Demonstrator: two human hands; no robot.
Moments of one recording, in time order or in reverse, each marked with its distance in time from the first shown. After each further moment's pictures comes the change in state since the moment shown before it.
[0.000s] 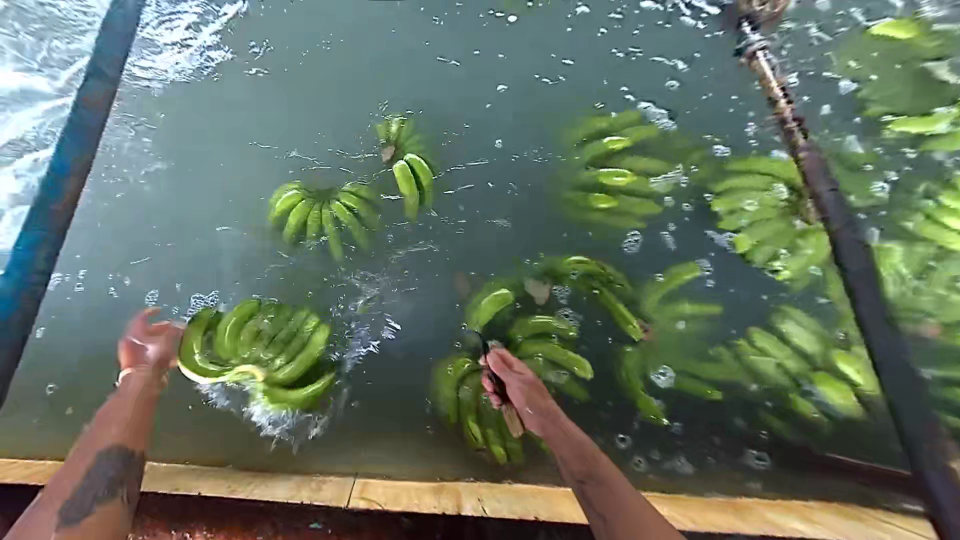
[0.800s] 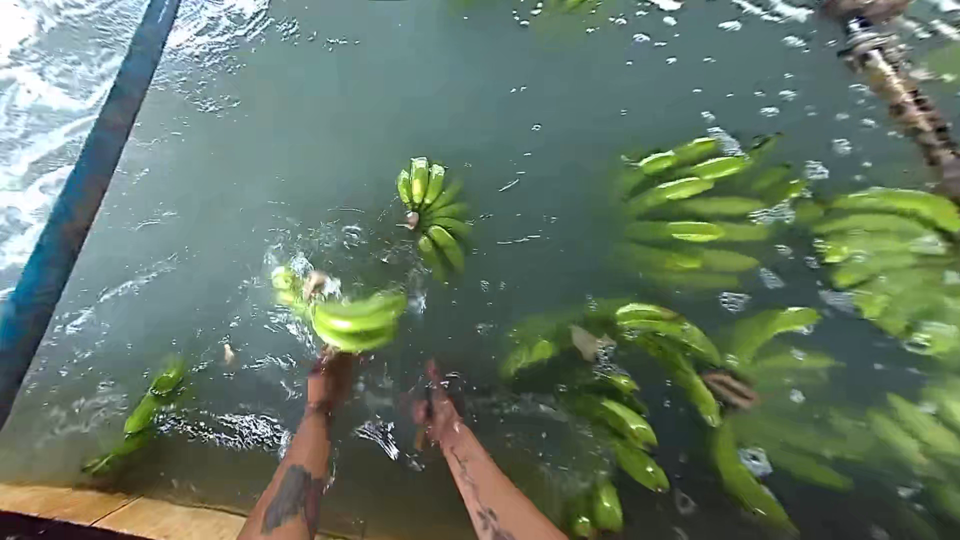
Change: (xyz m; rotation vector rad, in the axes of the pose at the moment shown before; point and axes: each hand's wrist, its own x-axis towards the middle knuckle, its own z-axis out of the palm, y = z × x) left_hand -0.082 0.014 0.244 -0.783 -0.216 -0.241; right_hand 0.111 0.051 0.130 0.597 -0.017 0.420
